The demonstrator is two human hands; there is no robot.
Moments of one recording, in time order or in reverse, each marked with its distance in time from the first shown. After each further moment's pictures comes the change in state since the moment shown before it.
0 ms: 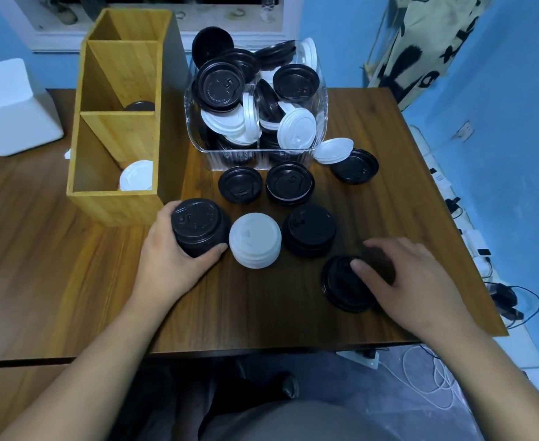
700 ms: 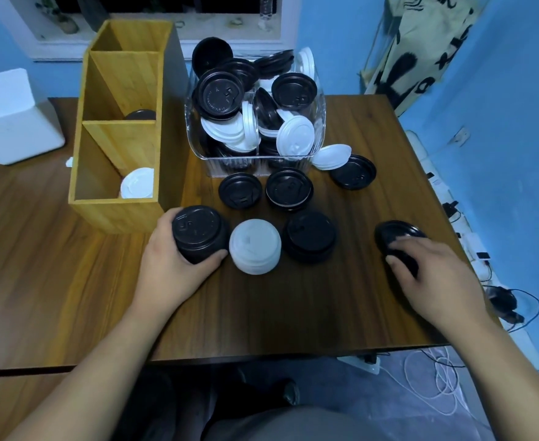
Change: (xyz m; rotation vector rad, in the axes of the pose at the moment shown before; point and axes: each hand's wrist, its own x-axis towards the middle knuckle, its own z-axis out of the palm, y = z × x) left_hand 0.000 0.003 -0.001 -0.021 -0.001 0.010; right_hand 0.011 0.040 -0.001 -0.140 0.109 0.019
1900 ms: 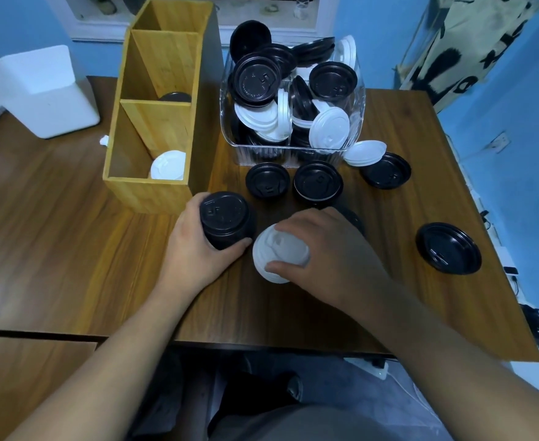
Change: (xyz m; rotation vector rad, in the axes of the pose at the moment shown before) left_hand 0.000 0.002 -0.001 0.029 0.002 -0.022; right_hand 0.030 -0.162 0.007 0.204 -0.170 -0.492
